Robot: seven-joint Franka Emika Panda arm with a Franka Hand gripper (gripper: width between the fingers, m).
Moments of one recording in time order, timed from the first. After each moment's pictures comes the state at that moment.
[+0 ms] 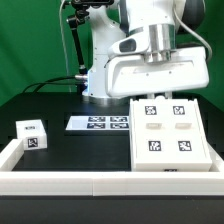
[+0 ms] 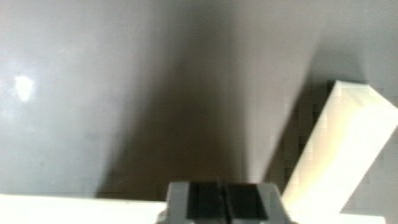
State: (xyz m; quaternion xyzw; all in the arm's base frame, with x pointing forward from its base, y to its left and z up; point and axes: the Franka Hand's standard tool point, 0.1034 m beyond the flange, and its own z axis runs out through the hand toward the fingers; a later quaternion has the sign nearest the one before) arm 0.513 0.075 0.093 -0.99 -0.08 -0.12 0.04
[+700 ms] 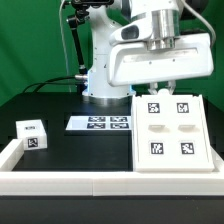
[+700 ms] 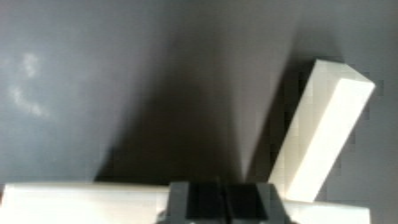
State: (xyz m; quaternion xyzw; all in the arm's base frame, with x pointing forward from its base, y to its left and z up) arm 0.523 0.076 0.112 -0.99 -0.08 -0.10 0.04
